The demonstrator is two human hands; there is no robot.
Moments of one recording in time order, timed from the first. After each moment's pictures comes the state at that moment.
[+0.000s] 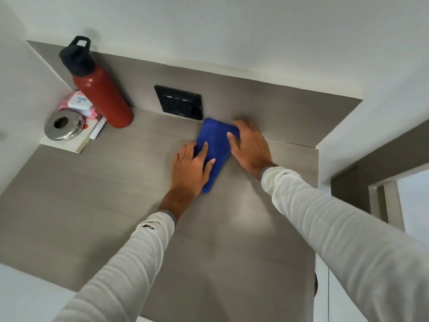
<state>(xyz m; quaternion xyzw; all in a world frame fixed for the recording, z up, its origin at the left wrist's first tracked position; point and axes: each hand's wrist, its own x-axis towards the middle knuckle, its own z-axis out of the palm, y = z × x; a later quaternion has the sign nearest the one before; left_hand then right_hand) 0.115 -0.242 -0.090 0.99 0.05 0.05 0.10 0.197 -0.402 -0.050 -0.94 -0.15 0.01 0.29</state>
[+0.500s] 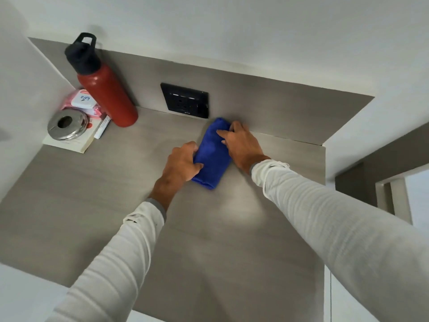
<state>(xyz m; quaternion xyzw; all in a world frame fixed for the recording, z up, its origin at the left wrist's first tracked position) 0.127 -0.207 -0.051 0.94 0.16 -0.14 0.28 0.209 -0.368 -0.062 -0.96 -0.24 0.11 0.09</state>
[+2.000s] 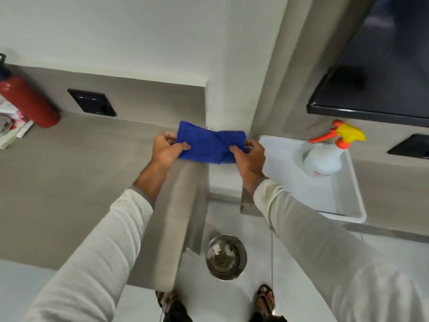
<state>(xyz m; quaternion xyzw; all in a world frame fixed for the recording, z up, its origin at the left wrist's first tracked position) 0.100 -0.498 -0.009 0.72 0.23 0.06 0.65 0.103 -0.699 -0.023 -0.75 0.19 -0.02 0.63</state>
